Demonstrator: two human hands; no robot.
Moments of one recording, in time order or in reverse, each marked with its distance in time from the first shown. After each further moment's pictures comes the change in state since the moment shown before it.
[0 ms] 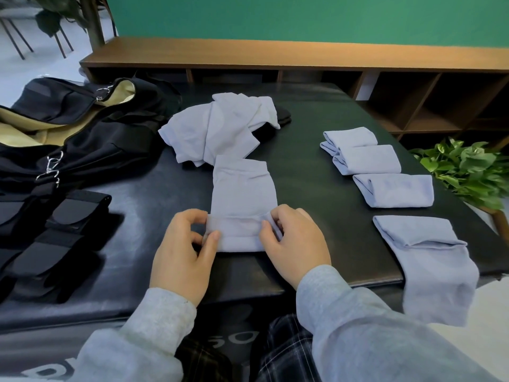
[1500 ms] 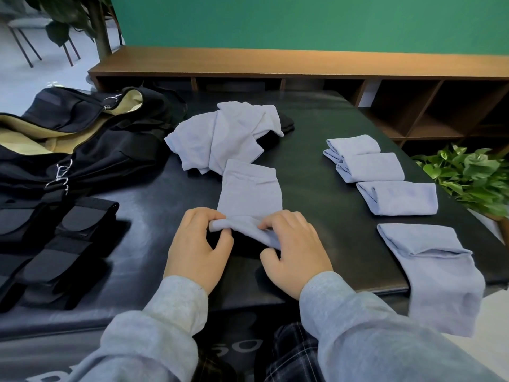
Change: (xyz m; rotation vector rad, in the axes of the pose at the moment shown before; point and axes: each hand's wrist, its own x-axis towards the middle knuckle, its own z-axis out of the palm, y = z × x) left_hand 0.022 0.002 0.009 -0.008 -0.006 0.082; right_hand 0.003 0.006 0.008 -0.074 -0.081 -0.234
